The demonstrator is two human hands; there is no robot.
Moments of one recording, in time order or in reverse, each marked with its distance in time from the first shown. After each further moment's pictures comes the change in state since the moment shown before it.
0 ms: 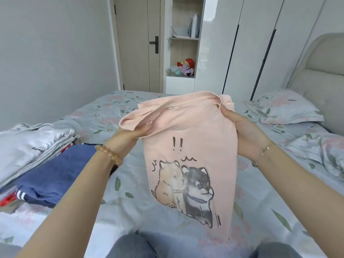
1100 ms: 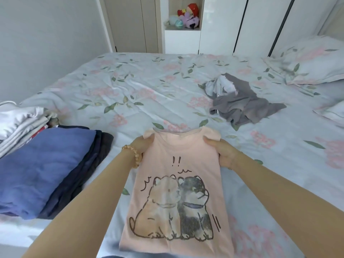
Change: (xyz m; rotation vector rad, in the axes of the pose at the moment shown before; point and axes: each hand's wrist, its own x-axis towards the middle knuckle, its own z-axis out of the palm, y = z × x) left_hand 0.111 -0.242 -0.079 0.199 0.320 -0.686; right_hand 0.184 0.204 -0.148 -0.116 0.305 0.340
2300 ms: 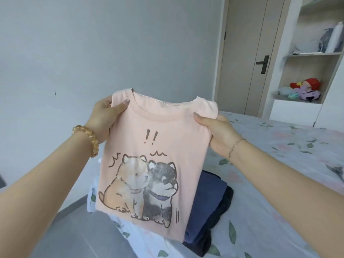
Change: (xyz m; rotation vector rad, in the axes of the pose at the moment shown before) left_hand -0.315 0.145 -0.401 -0.054 0.715 0.781; right_hand -0.170 -0.092 0.466 -0.015 -0.646 -0.427
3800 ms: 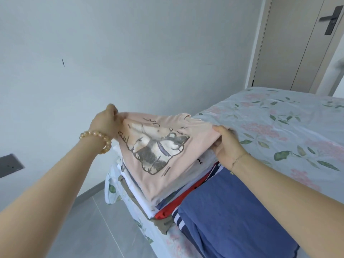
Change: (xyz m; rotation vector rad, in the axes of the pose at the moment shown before) left_hand 0.092 -0.189 -0.088 1.143 0.224 -0.073; right_hand 0.160 0.204 0.007 0.164 0.157 0.265
